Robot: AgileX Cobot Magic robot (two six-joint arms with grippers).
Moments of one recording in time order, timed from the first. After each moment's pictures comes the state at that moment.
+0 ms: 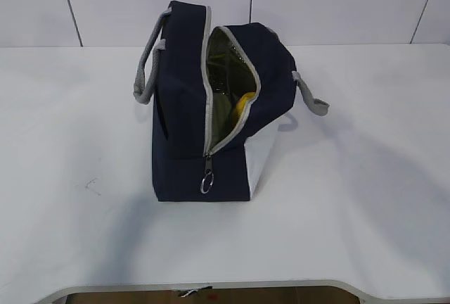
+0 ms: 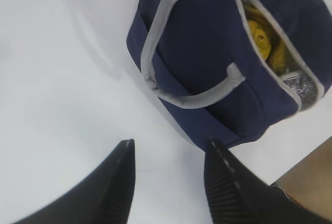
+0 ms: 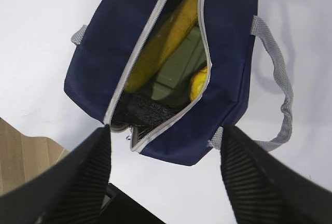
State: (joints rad) left arm -0.26 1.51 -1.71 -0.29 1.25 0.26; right arm 0.36 1.63 -1.82 0.29 1.26 -0.13
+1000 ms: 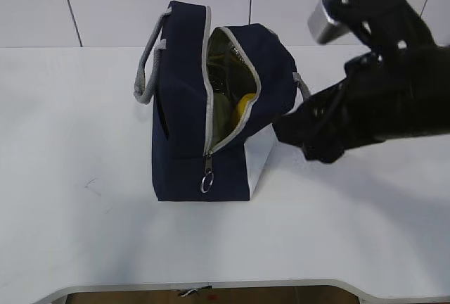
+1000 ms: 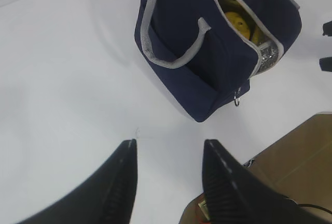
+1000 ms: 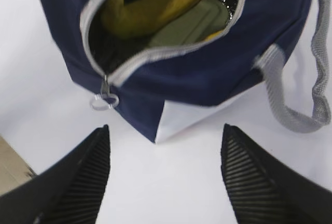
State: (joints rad) left arm -0.26 1.09 -1.46 -0.24 1.26 0.24; right arm 0.53 1.29 -0.82 0.29 0.34 -0.42
